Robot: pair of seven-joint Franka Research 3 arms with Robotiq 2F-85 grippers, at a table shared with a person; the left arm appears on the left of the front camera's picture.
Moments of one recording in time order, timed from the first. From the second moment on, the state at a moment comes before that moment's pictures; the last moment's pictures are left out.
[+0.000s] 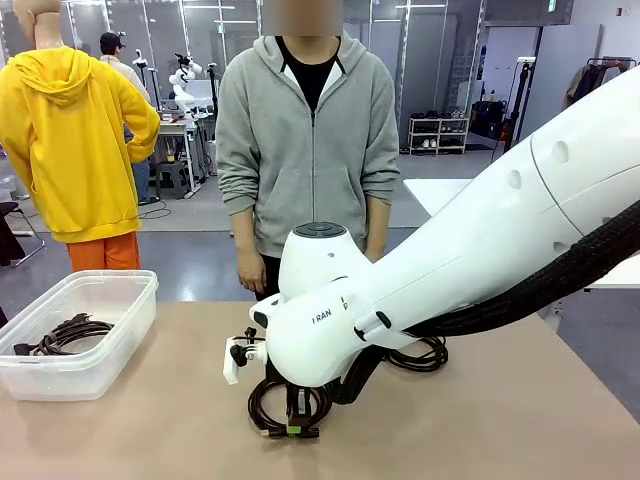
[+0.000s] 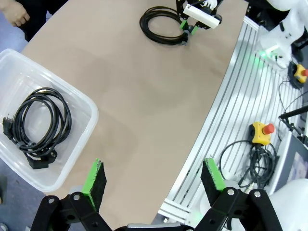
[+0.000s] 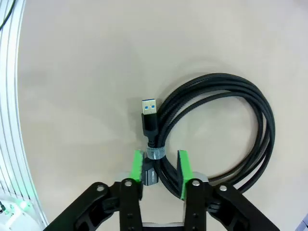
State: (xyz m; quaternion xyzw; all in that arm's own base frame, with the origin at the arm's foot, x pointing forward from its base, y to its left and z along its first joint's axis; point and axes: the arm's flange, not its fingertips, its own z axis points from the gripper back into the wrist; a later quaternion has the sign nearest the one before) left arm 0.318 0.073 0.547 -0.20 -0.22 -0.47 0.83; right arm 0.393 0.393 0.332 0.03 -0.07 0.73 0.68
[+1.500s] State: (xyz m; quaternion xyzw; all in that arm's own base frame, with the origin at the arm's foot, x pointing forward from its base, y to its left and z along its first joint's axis) left arm 0.351 -0.224 0.486 -0.16 -0.15 -0.67 0.71; right arm 0.342 -0.039 0.483 0.24 -0.38 0.53 0.72
